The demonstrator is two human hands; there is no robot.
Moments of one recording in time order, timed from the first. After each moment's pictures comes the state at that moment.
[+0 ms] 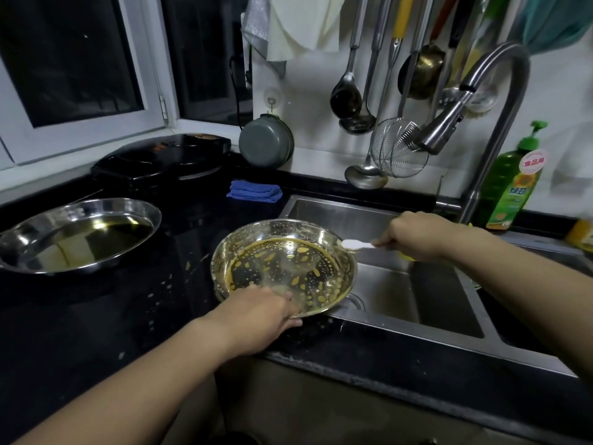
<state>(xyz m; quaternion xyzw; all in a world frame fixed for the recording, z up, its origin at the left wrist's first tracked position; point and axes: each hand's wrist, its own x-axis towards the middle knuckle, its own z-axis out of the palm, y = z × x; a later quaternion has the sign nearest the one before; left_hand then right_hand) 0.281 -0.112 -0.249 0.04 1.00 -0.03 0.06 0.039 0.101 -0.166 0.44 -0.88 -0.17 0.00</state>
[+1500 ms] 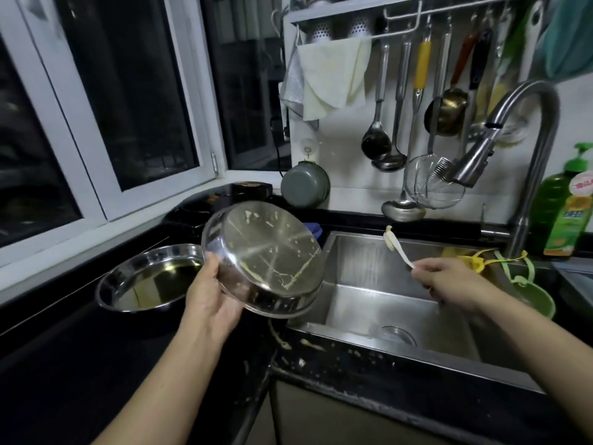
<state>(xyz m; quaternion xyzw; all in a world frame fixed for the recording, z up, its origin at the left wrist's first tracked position) 0.316 -0.194 -0.185 -0.21 0.28 0.87 -0.35 0.096 0.096 -0.191 0.19 -0.84 0.50 -0.12</state>
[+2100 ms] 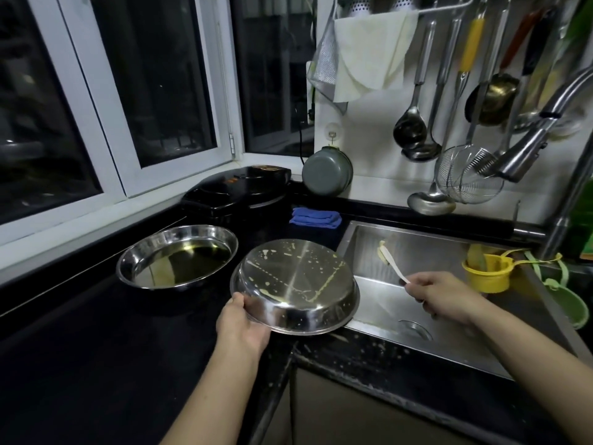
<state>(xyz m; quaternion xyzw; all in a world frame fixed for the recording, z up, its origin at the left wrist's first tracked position) 0.323 -0.201 -0.253 -0.34 0.10 0.88 -0.31 0.112 0.046 -0.228 0.19 -0.85 0.46 -0.19</state>
